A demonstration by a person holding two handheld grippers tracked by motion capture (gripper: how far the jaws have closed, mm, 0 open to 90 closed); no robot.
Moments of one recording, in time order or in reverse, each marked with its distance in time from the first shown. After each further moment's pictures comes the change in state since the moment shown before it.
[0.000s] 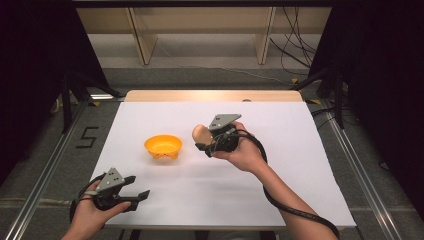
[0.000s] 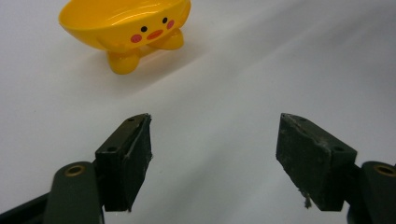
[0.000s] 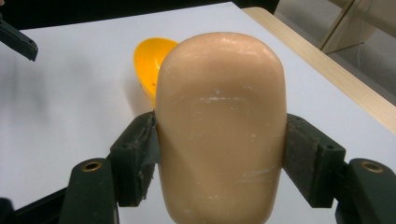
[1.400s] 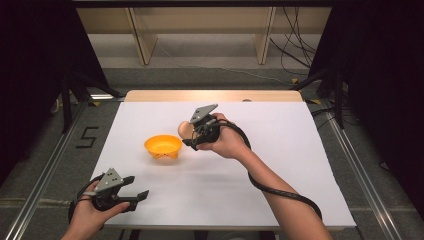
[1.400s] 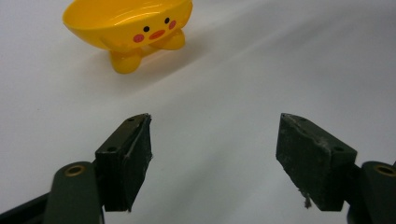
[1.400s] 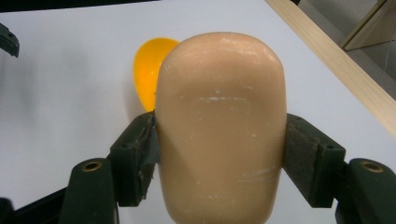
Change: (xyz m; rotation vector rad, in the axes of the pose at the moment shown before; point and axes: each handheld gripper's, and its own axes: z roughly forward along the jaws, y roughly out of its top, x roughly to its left) left arm -0.001 -0.001 -0.001 -0.020 -0.001 -0.038; right arm -0.003 0.032 0.042 0.094 0.061 -0.043
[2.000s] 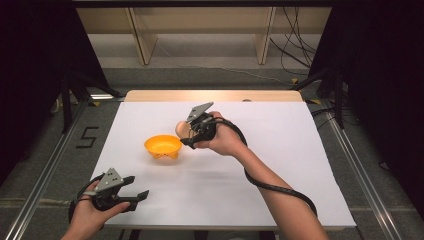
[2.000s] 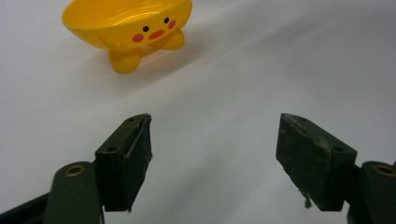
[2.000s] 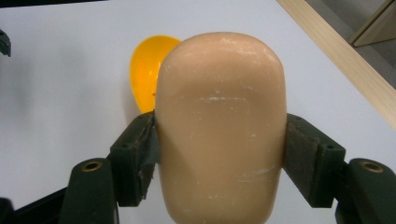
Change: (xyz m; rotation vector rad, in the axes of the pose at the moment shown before) left arm 0.001 0.000 0.001 -0.002 0.005 0.019; right arm -0.006 0.006 0.011 0.026 0.025 -0.026
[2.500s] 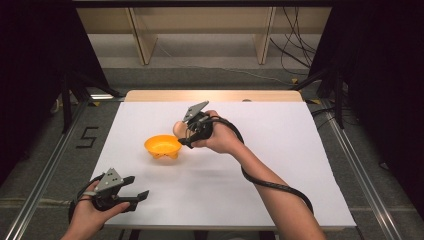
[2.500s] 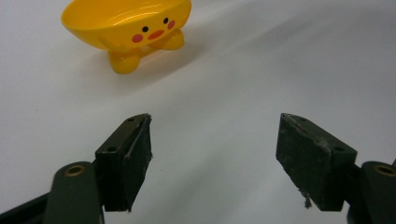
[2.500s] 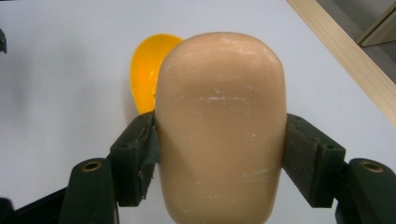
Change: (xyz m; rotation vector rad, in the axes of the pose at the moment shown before) left arm 0.000 0.000 -0.001 0.004 -0.005 0.004; right arm -0.002 0.006 0.009 0.021 0.017 -0.020
